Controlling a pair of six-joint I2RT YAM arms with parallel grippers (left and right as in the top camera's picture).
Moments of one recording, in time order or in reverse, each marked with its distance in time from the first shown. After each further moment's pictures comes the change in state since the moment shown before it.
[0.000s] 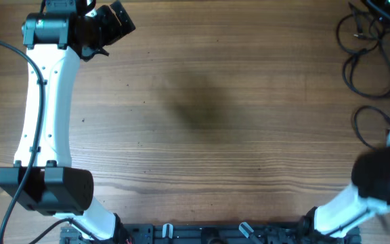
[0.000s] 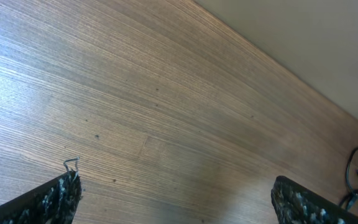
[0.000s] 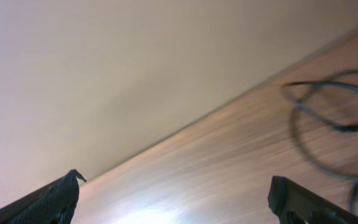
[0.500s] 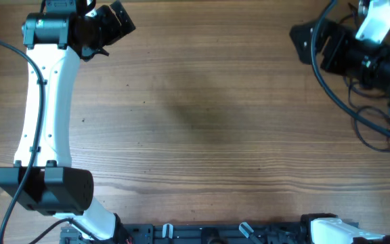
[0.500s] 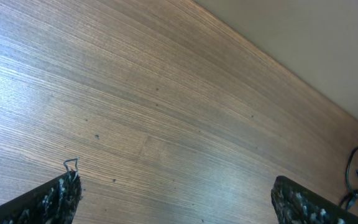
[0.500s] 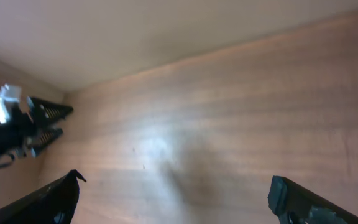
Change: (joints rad) left arm 0.000 0.000 0.000 -0.001 0.000 0.000; right arm 0.313 -0.456 0.015 -0.590 -0.044 -0.079
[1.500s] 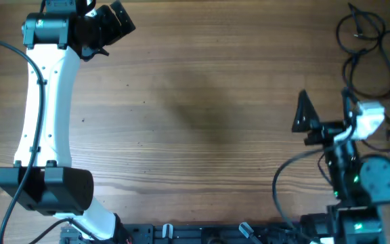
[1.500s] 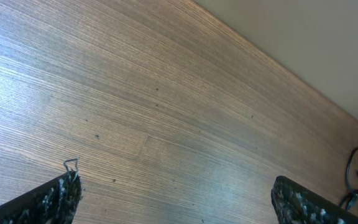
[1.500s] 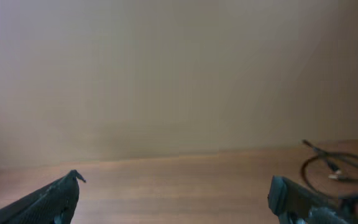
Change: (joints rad) left arm 0.000 0.000 0.000 -0.001 0.000 0.000; right arm 0.003 -0.953 -1.481 1.241 0.304 -0.162
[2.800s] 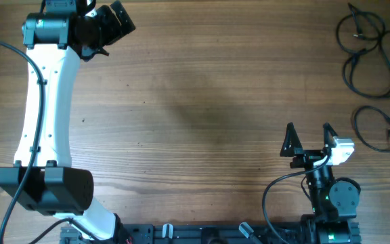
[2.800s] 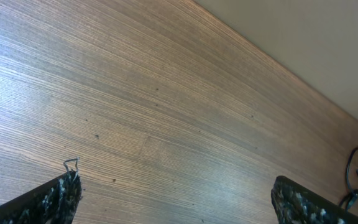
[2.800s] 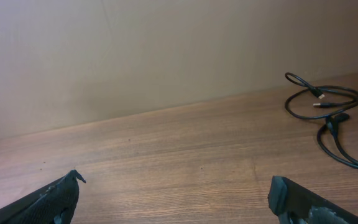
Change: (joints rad) left arm 0.000 0.000 0.000 0.002 0.000 0.000; right arm -0.017 -0.410 -0.452 -0.016 0.025 0.035
